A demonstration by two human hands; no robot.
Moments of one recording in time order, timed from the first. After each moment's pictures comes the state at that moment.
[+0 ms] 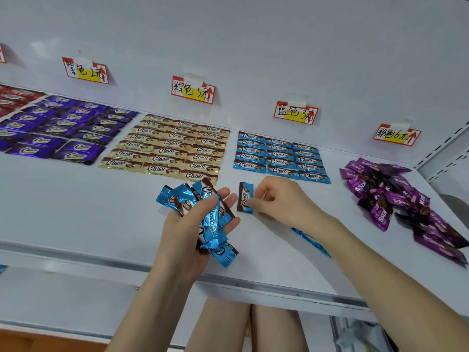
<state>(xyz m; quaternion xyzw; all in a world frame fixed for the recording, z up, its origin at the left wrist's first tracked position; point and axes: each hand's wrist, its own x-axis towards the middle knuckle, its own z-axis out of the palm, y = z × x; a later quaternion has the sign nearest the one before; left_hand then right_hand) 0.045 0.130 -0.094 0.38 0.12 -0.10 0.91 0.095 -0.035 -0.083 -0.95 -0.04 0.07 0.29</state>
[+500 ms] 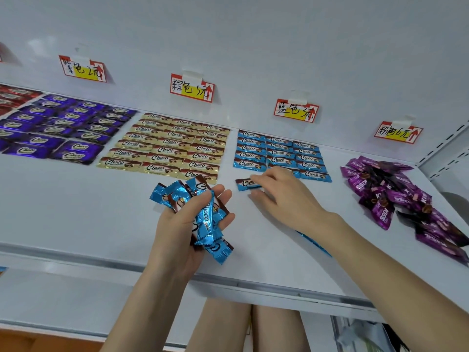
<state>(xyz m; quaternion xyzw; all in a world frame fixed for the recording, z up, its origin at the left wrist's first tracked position) 0.050 0.136 -0.092 0.37 0.13 -0.10 0.92 0.111 -0.054 -0.104 -0.97 -0.19 -0.08 0.08</state>
